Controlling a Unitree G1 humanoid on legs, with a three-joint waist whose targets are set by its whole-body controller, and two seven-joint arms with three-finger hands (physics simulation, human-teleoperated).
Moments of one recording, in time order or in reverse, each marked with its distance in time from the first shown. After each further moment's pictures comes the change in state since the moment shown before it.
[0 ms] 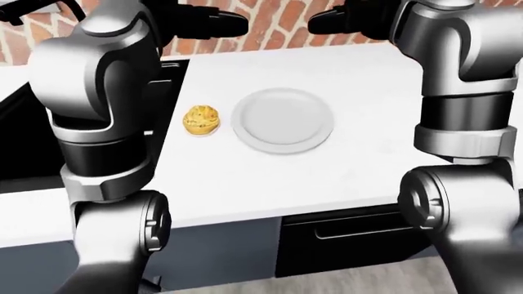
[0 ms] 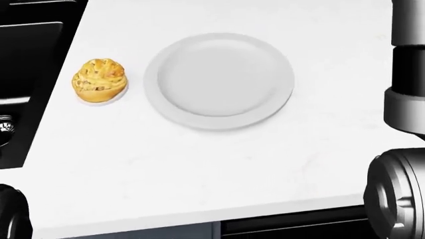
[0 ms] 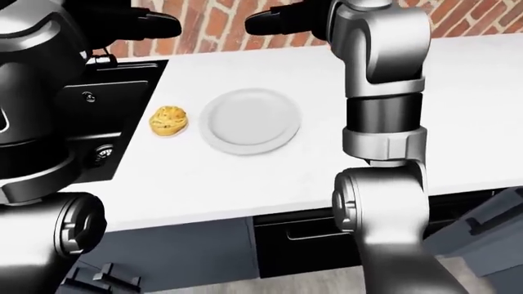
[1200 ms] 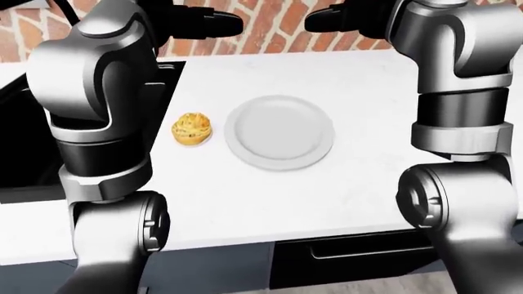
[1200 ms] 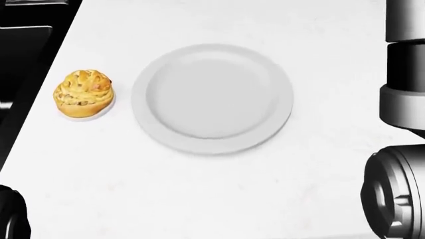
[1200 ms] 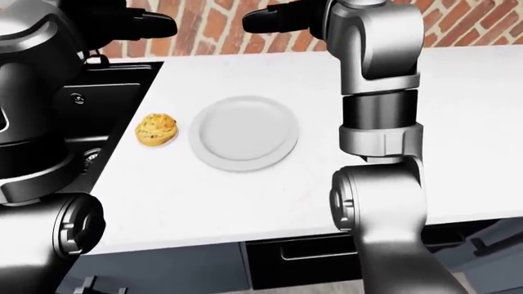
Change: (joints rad) left arm 0.007 0.006 0.011 0.014 0.014 -0.019 -0.005; right arm -0.019 0.011 0.003 0.039 0.001 -0.014 -0.031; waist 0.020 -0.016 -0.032
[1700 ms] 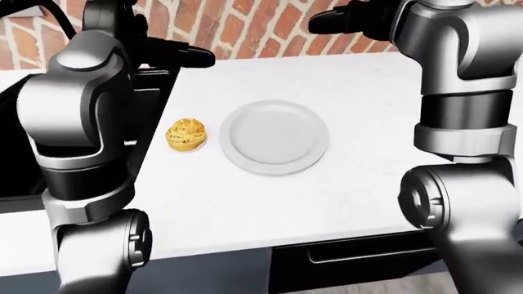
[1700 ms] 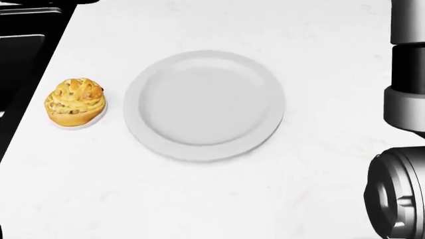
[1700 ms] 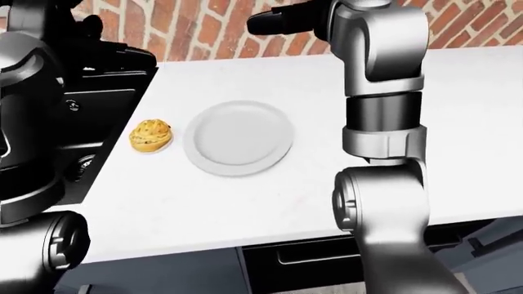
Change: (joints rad) left arm 0.146 0.092 -0.006 -0.091 0.116 0.009 -0.126; right arm 0.012 -0.013 0.000 -0.018 -0.008 0.016 0.001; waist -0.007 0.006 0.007
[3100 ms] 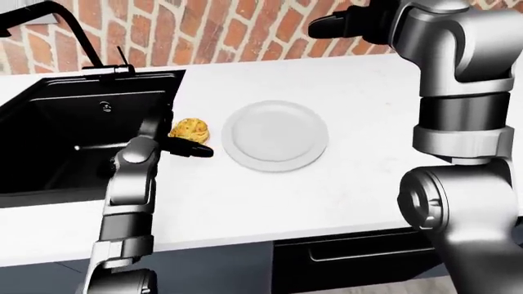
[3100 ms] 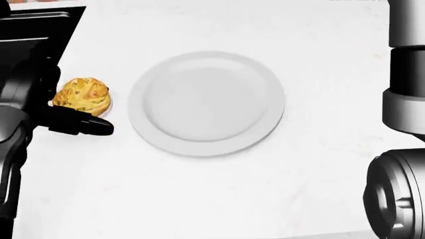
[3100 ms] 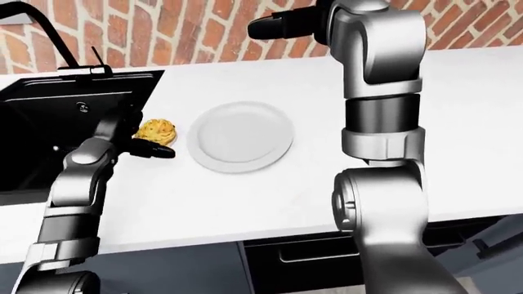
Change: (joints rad) left arm 0.422 -0.092 0.024 0.375 0.219 -0.610 -0.226; right arm 0.010 0.003 0.000 -0.006 -0.013 0.019 0.010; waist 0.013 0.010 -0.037
